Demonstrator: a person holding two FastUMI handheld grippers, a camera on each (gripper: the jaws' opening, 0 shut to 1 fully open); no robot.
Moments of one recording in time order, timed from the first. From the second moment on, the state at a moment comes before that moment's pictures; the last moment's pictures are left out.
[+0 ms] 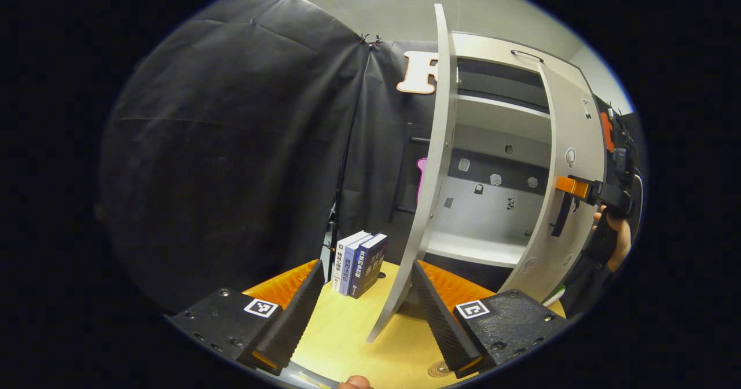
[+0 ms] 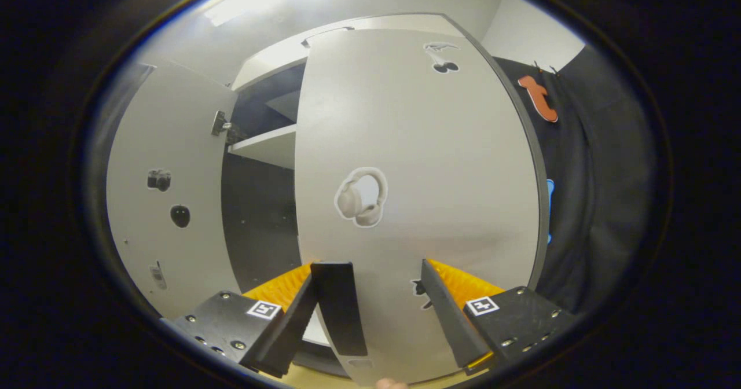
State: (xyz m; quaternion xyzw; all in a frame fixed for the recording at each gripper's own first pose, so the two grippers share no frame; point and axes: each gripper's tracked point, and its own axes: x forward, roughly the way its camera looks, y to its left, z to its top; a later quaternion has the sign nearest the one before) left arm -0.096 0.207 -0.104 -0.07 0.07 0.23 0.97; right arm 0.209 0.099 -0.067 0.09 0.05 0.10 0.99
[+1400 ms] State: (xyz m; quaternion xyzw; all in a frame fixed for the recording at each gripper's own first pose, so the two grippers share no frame) left arm -0.042 0.256 -0.022 -0.05 0.00 0.19 0.98; right arm 0.228 0.102 -0.071 0.07 0.03 0.05 1.00
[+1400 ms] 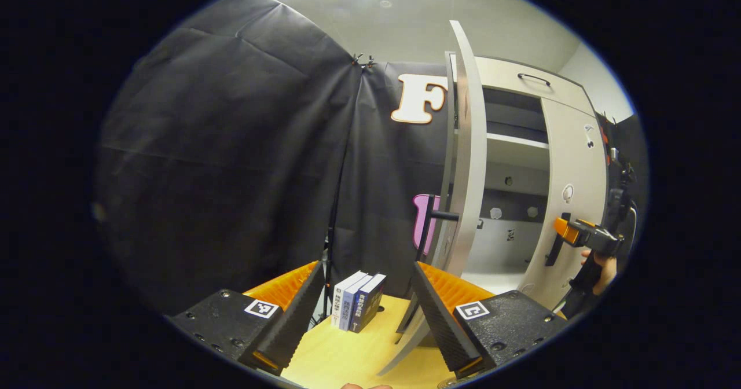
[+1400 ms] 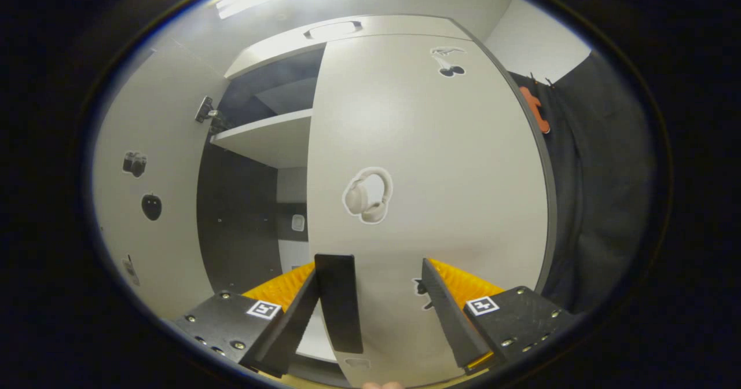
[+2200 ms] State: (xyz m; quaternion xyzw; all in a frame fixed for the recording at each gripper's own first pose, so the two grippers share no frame) left arm 0.003 0.230 0.020 -0.05 -0.01 0.03 1.00; right arm 0.161 0.051 -0.064 0.08 0.03 0.00 1.00
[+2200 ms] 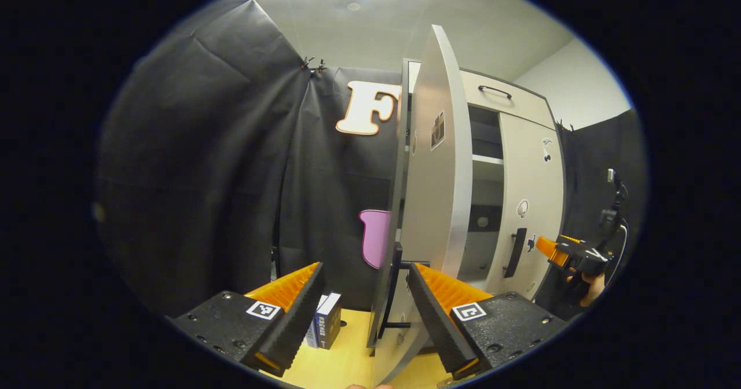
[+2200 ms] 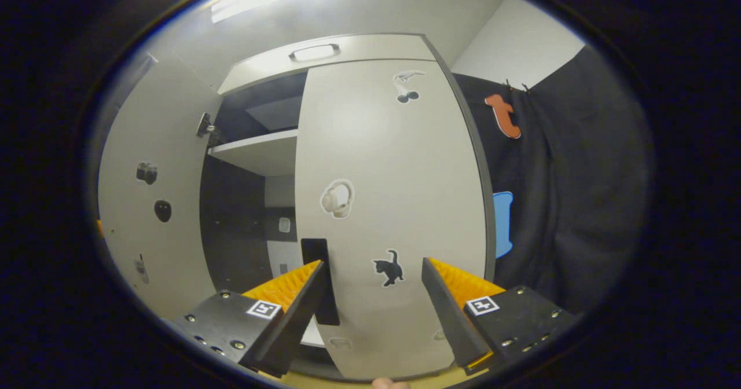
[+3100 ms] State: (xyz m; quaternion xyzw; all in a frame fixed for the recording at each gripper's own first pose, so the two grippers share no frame) left arm 0.043 0.124 0.012 -0.12 -0.01 -0.09 0.99; right arm 0.118 -0.021 -0.088 0.05 0.07 -0.05 0.99
